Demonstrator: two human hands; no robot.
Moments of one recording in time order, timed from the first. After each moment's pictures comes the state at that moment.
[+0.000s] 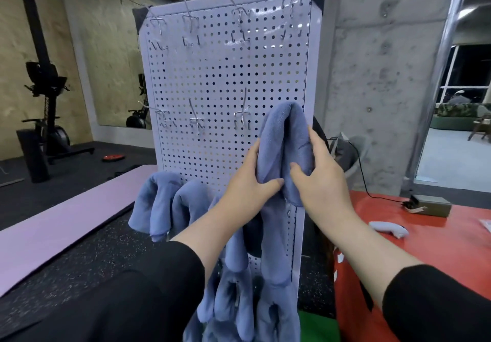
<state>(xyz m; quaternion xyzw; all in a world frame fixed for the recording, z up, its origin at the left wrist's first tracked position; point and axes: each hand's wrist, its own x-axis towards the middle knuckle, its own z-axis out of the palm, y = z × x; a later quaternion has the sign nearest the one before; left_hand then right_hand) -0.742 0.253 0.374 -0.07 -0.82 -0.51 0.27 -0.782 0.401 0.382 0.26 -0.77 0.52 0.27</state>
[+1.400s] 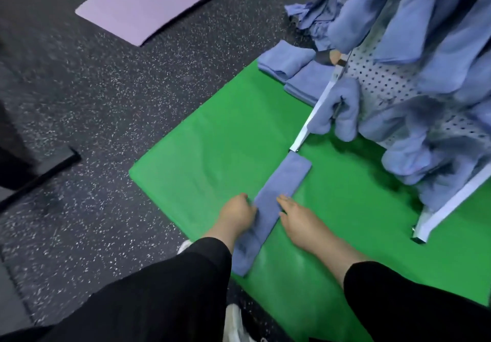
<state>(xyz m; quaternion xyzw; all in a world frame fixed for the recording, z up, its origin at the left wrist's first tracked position) -0.450 0.027 -0.177 0.43 -0.81 -0.36 -0.18 -0.546 0.171 -0.165 0.39 -0.85 0.11 -0.33</state>
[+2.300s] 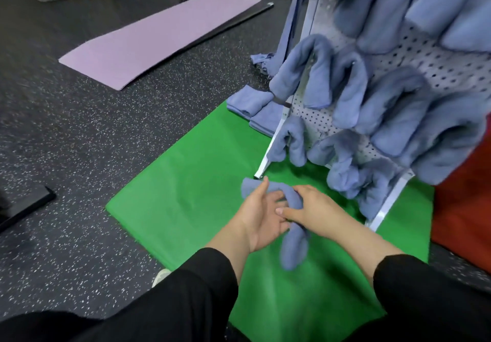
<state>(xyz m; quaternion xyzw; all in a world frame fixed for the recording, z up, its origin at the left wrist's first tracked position) -0.511 0.118 -0.043 0.25 -0.27 -0.93 -0.08 -0.607 0.237 -0.018 0.33 -0.90 0.17 -0.25</state>
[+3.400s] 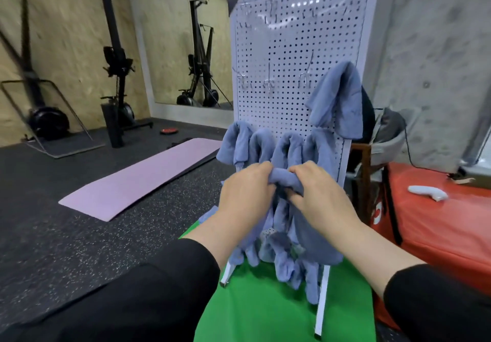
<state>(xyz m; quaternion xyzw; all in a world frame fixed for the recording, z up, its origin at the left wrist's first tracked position) -0.509 0.223 0.303 0.10 -0.93 -0.10 0.33 -0.581 0.372 0.295 0.40 -0.85 0.26 0.23</state>
